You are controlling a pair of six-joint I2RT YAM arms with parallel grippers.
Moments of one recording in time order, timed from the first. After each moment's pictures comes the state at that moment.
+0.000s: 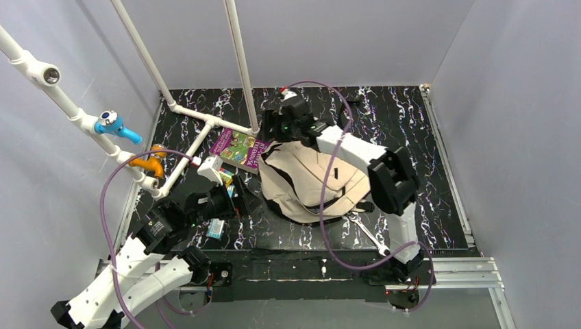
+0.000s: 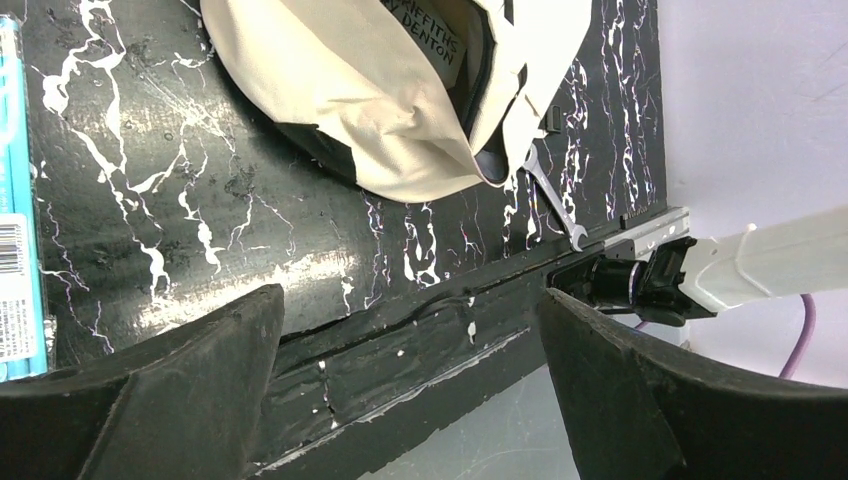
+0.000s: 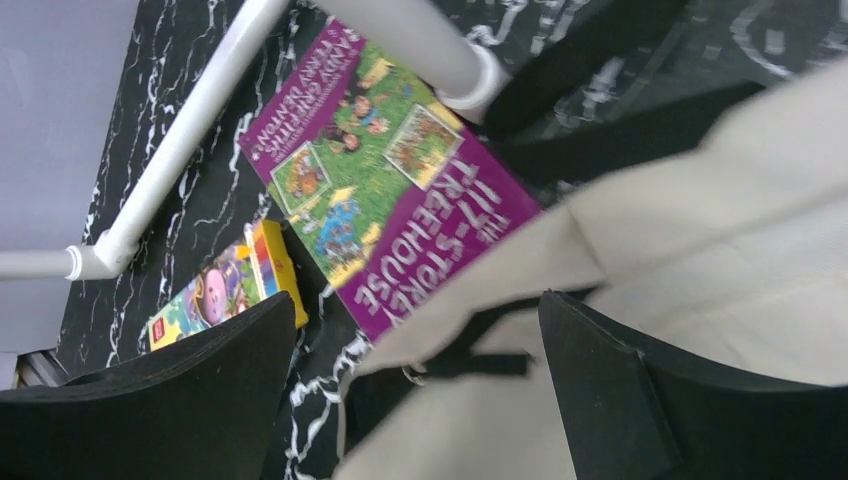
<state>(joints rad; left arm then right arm) -0.73 0.59 0.82 -0.82 -0.02 -0.80 0.73 1.98 1.61 -0.19 -0.10 0.54</state>
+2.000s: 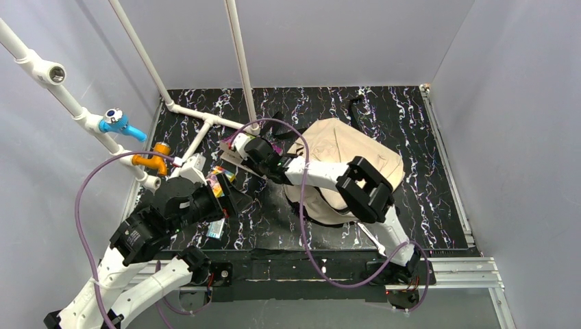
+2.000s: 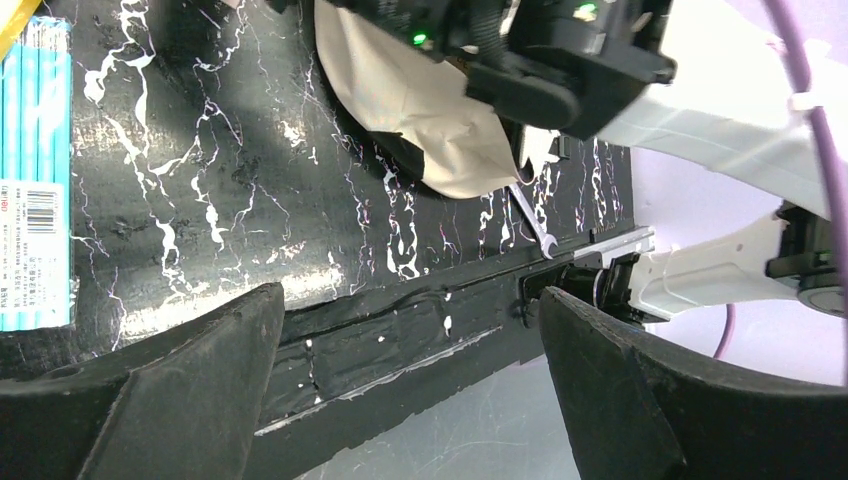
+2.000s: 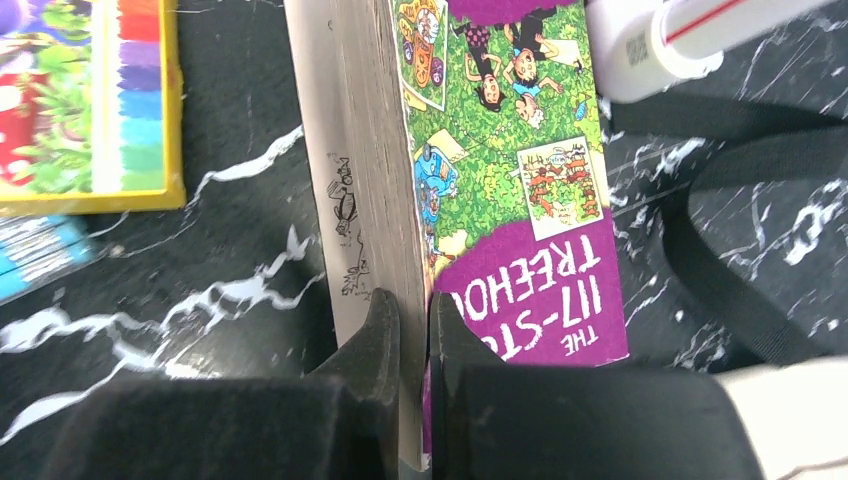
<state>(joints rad) -0.73 0.55 0.98 -0.98 -0.07 -0.84 1.03 2.20 1.62 -0.04 0.26 -0.23</state>
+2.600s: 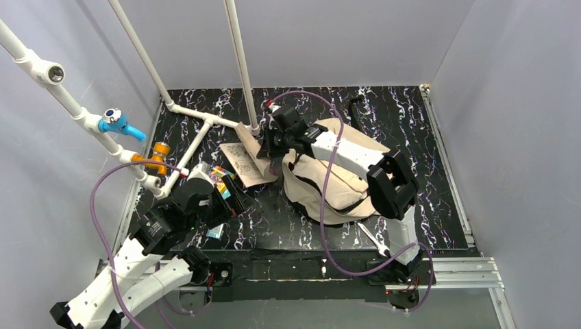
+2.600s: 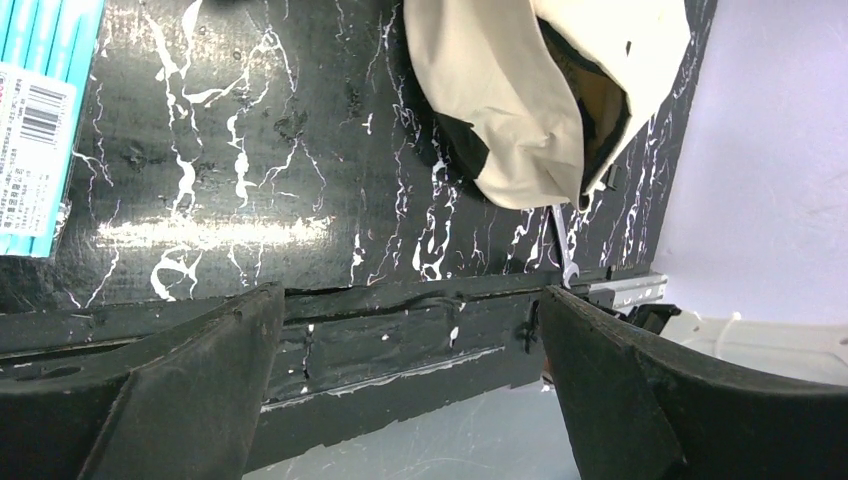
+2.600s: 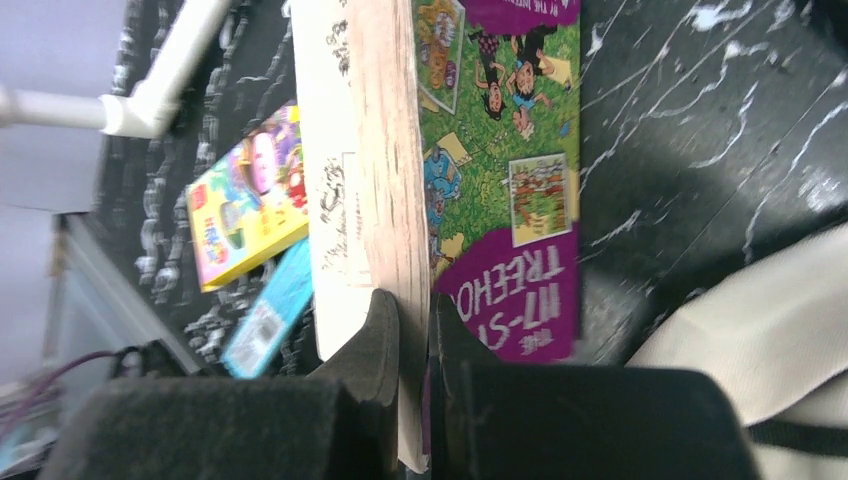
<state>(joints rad) -0.73 0.59 0.85 -0.98 -0.12 -1.04 0.84 2.03 1.66 -0.31 -0.19 0.49</state>
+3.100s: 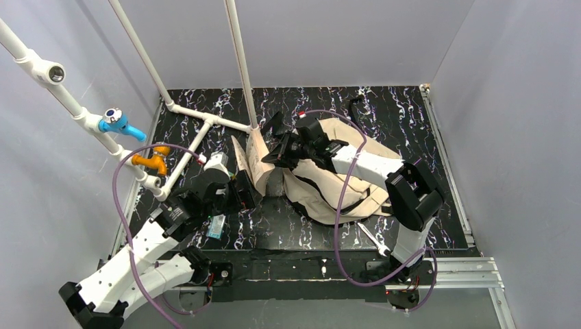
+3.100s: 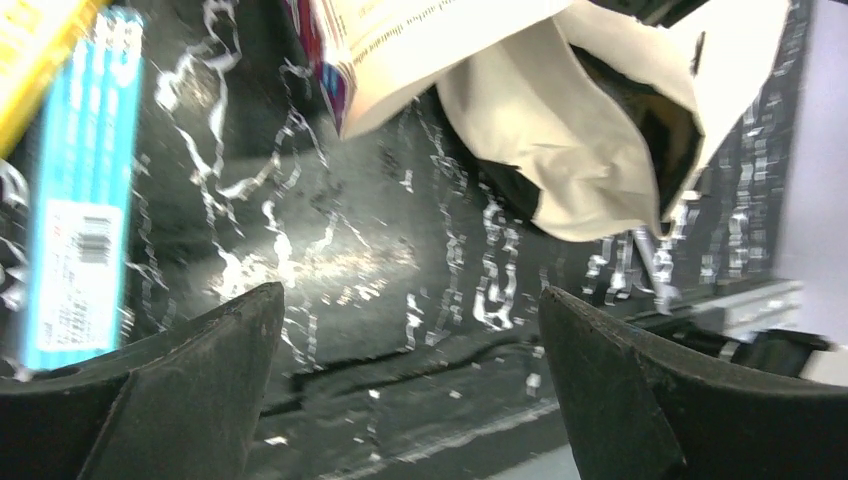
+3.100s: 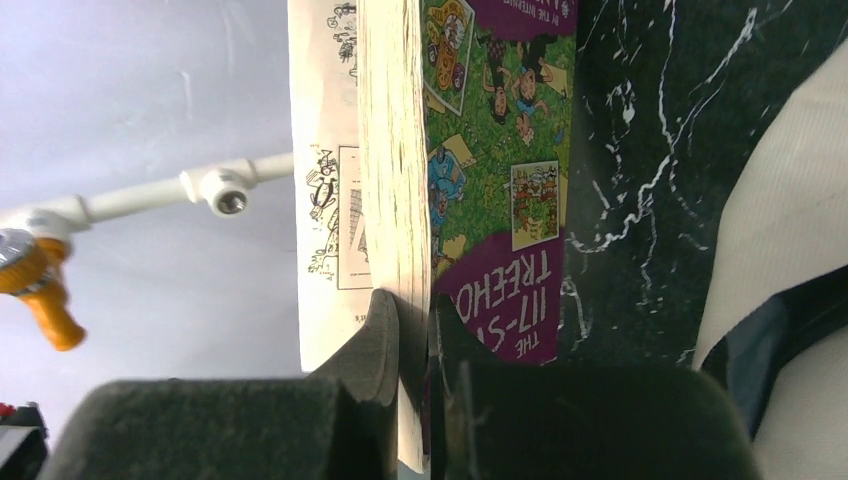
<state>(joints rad) -0.73 0.72 0.81 -0.83 -0.16 -0.88 0.77 1.82 1.30 -0.05 -0.36 1.07</state>
